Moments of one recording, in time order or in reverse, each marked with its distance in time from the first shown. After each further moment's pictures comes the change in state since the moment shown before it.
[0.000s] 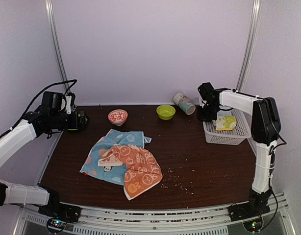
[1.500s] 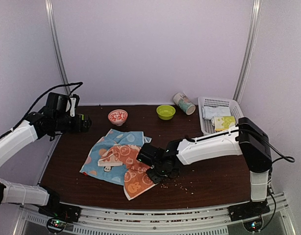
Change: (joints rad) left arm -0.100 -0.004 0.000 -0.039 -0.132 0.029; right arm 0.834 -0.043 -0.335 0.143 0.124 0.034
